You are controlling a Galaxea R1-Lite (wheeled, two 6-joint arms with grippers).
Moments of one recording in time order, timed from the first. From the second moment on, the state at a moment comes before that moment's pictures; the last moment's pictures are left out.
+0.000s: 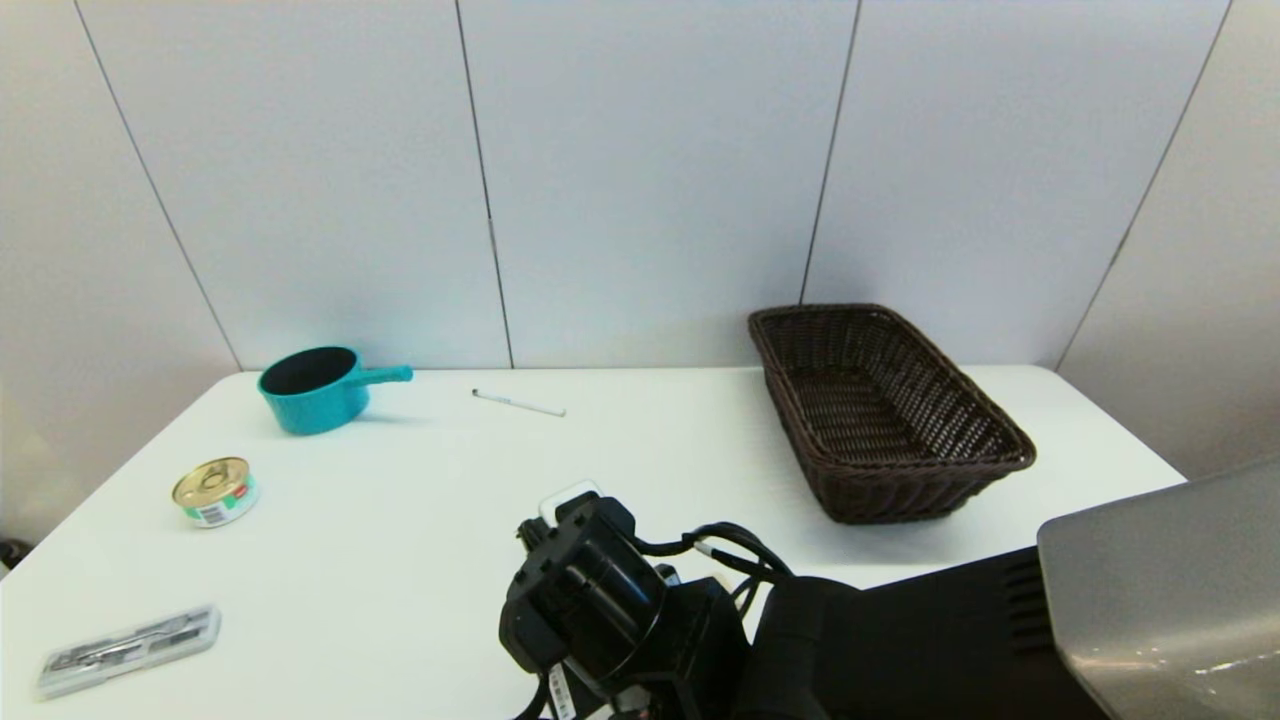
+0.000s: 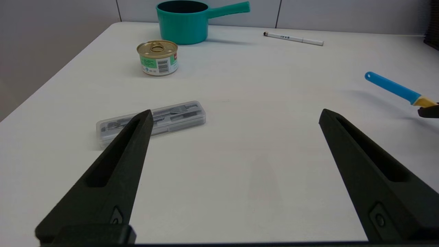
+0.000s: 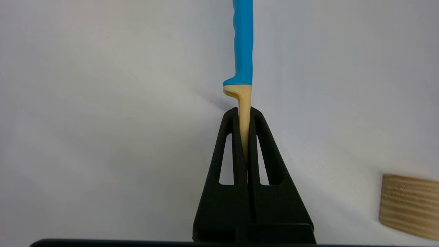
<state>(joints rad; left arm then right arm) 0.00 0.00 0.00 0.00 0.00 -0.02 1.09 2.09 -1.20 -0.09 -0.39 0.35</state>
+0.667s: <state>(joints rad) 0.00 0.00 0.00 0.00 0.00 -0.02 1.00 1.84 -1.30 0.06 -0.39 0.33</state>
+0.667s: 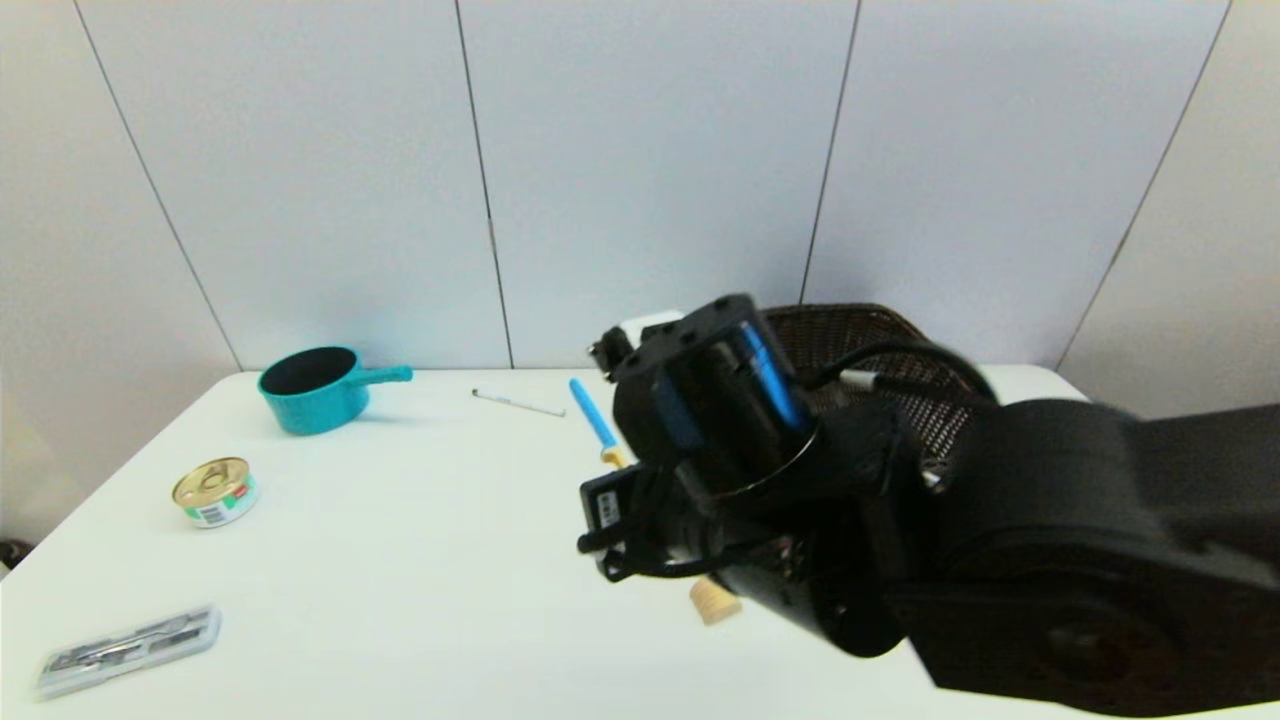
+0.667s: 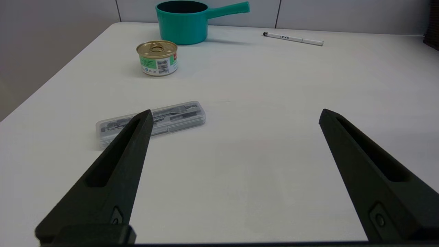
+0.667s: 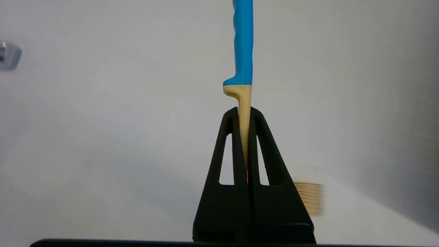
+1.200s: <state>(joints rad) 0.00 0.00 0.00 0.00 0.00 -0.02 0.63 1.52 -1.42 0.29 -0.33 0.12</state>
